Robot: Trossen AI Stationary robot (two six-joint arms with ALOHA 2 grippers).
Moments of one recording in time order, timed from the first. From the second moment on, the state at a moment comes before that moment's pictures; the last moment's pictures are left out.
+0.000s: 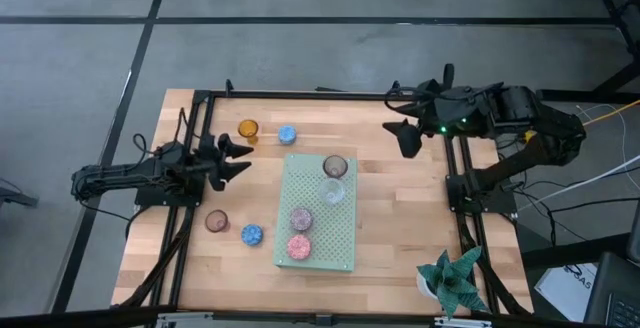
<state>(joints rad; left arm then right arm) 0.14 0.04 0.03 0.14 -0.04 -0.52 0.11 1.31 1.83 -1.20 0.44 0.60</state>
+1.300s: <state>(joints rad) 0.27 0.89 0.69 -0.73 -0.38 0.00 0.11 1.32 1.83 -1.21 0.54 0.44</state>
